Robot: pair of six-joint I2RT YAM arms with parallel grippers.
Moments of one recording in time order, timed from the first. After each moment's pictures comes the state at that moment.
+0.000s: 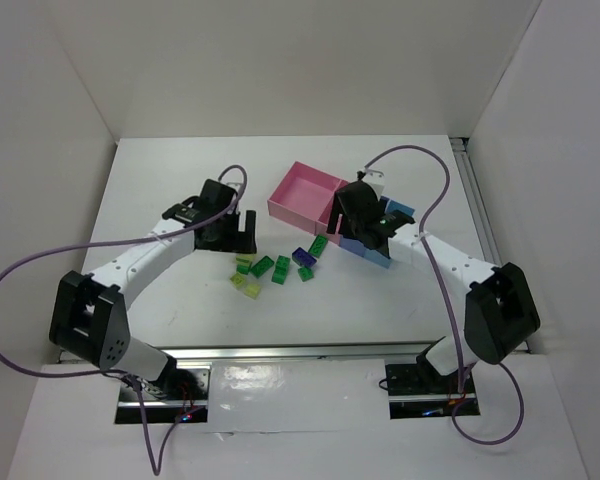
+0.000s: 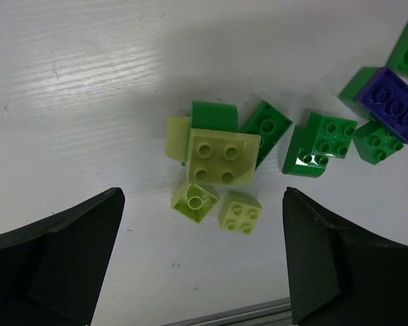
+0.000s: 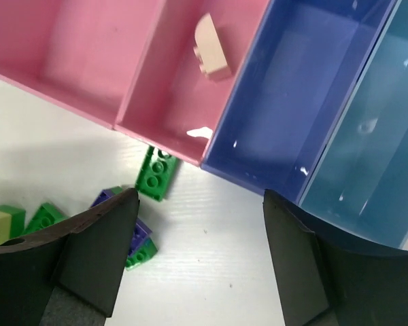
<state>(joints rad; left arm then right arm) -0.37 1.46 1.10 -0.64 -0.03 -0.31 0.57 1.47 1.07 -0.37 0.39 0.61</state>
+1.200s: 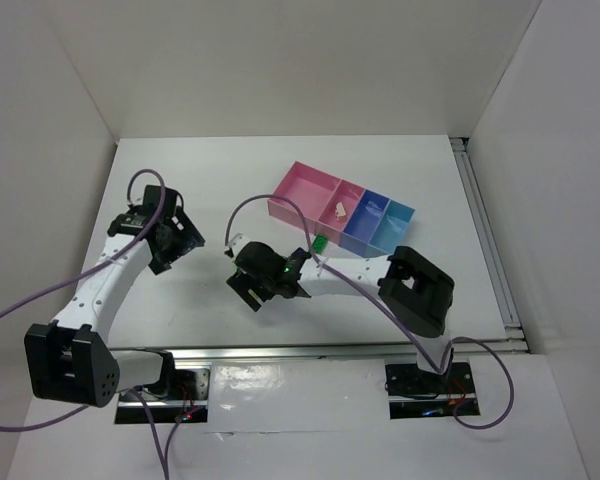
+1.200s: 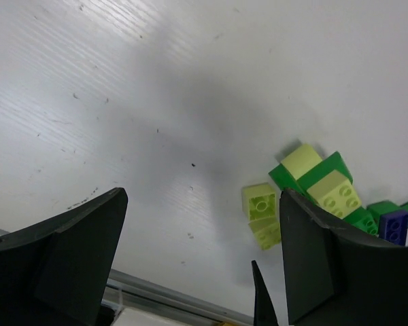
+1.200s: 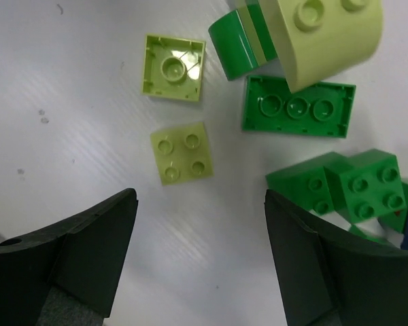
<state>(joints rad) -0.12 1.24 1.03 -0.88 -0.20 -0.77 1.10 1.88 1.26 -0.28 0.18 0.17</state>
